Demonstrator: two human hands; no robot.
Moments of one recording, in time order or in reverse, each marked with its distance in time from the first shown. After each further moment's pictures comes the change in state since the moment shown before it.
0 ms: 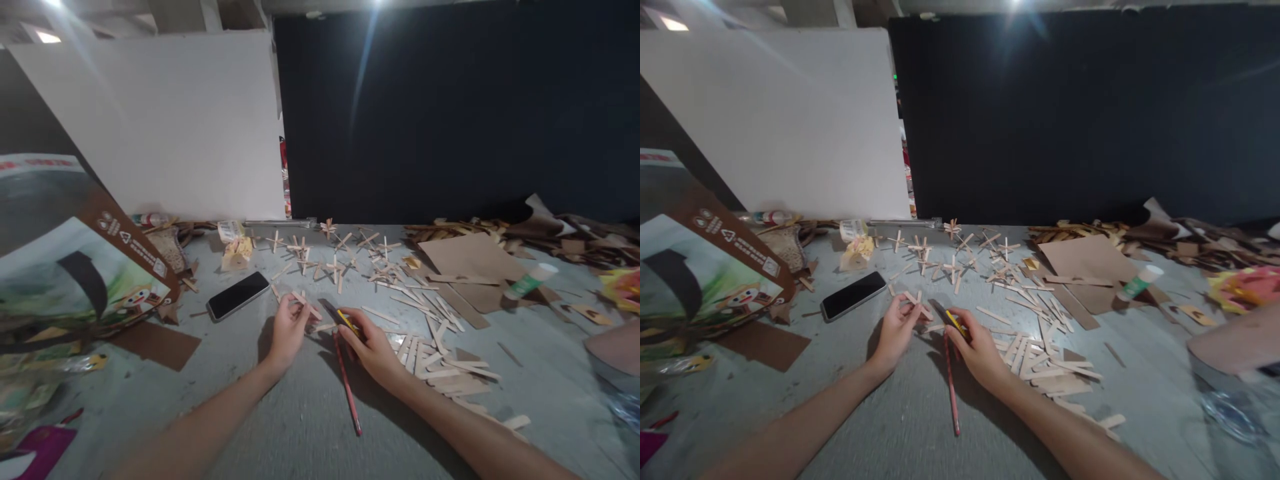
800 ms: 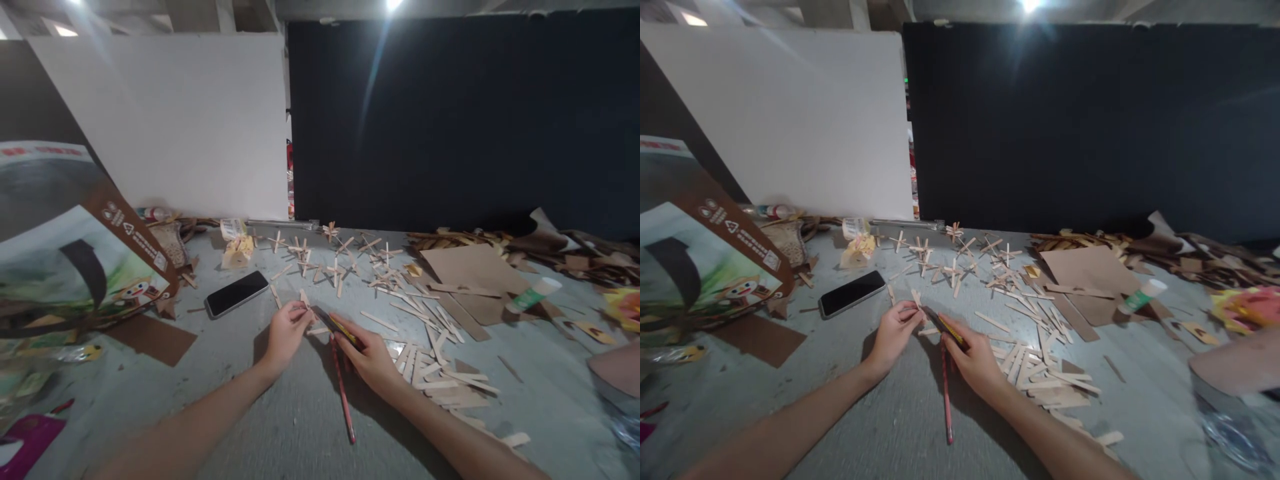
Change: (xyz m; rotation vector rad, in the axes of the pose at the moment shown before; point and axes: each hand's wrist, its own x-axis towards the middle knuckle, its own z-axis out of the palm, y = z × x) left_hand 0.001 -0.004 -0.003 0.091 0.019 -0.017; right_hand 0.001 0.008 -0.002 -0.056 0.015 -0.156
